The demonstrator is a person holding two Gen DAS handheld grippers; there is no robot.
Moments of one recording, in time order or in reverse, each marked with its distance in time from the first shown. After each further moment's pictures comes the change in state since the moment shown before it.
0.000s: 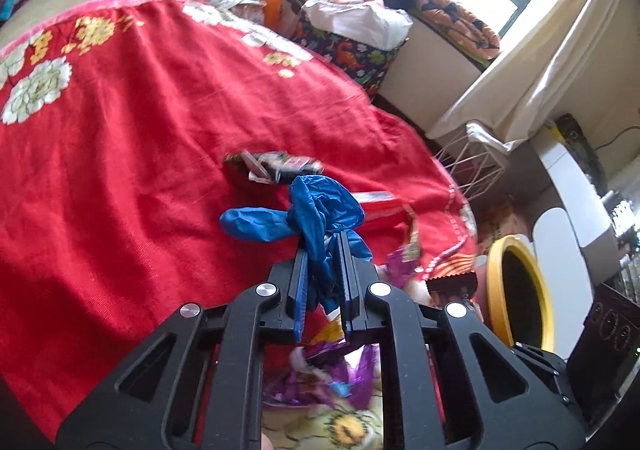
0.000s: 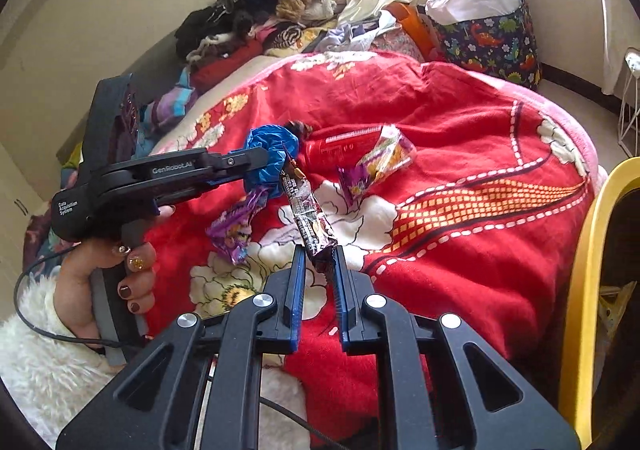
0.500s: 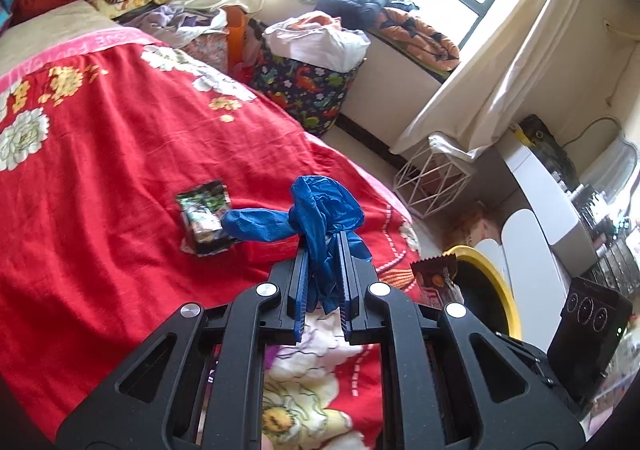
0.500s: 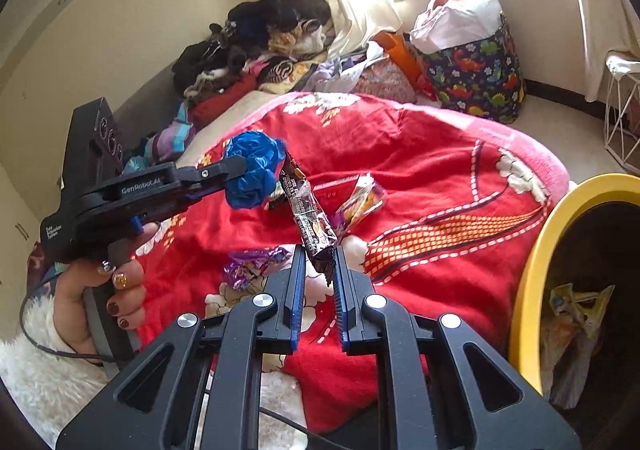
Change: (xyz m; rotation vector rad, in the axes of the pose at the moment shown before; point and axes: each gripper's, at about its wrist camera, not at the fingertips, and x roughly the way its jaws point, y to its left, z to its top) left arm -0.031 -0.051 0.011 0.068 -0.070 -0.092; right arm -0.054 -0.012 0.012 0.036 -0.118 -0.017
